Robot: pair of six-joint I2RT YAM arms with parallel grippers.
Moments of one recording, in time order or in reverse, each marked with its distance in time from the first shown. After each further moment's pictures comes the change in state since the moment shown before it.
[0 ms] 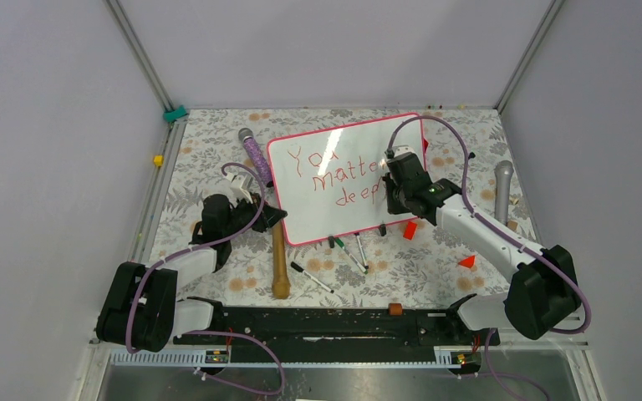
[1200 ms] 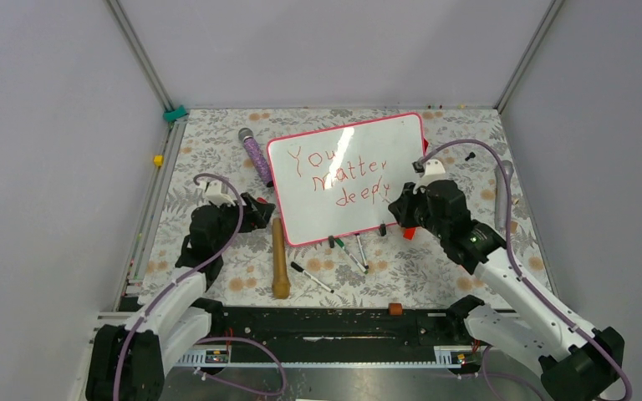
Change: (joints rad) left arm -0.001 -0.315 -0.051 -0.187 -0.282 -0.029; right arm 0.000 -0.449 -0.270 0.201 -0.164 0.050
